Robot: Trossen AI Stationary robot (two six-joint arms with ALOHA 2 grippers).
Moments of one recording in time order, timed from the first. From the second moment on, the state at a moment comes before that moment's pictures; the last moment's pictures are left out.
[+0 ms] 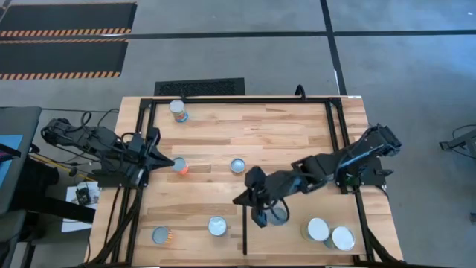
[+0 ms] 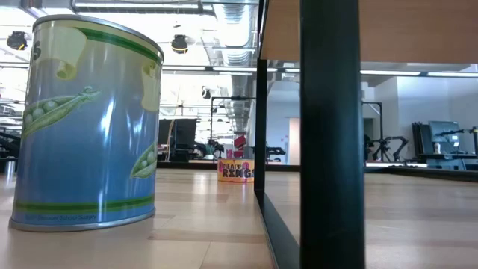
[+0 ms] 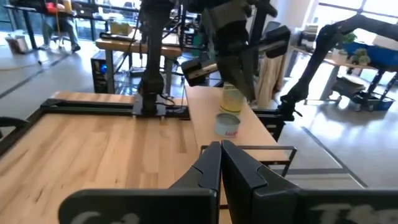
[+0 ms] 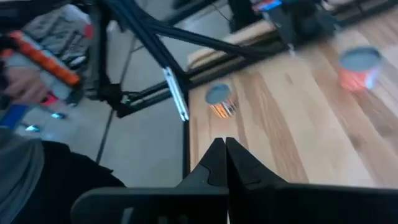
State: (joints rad) left arm -0.38 0.54 0.81 -0.39 -0.19 -0.18; right arm 0.42 1.64 1.57 -0.36 0.15 0.62
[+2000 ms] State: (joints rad) left arm -0.38 0.56 0.81 -0.54 -0.52 -0.19; right arm 0.55 1.76 1.78 -1.11 -0.11 0.92
